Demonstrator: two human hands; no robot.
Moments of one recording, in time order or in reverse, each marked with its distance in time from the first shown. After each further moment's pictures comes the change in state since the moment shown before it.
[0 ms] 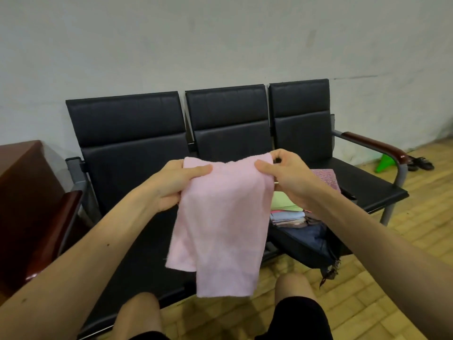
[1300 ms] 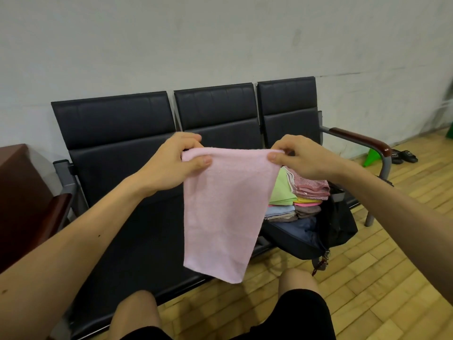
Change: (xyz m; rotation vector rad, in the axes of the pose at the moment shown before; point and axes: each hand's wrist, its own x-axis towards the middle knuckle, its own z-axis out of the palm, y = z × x) left_hand -0.005 0.014 0.004 0.756 -0.010 0.667; right_hand -0.002 -0.013 -0.069 -0.798 -0.143 -0.322
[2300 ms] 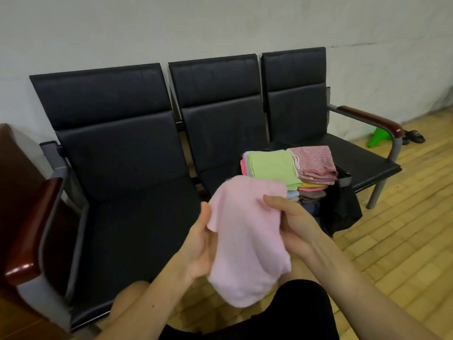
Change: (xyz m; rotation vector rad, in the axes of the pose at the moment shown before) left_hand -0.077 -0.045 0.151 -1.689 -0.259 -0.701; right_hand -0.049 -0.016 0.126 1.837 -0.063 0.494
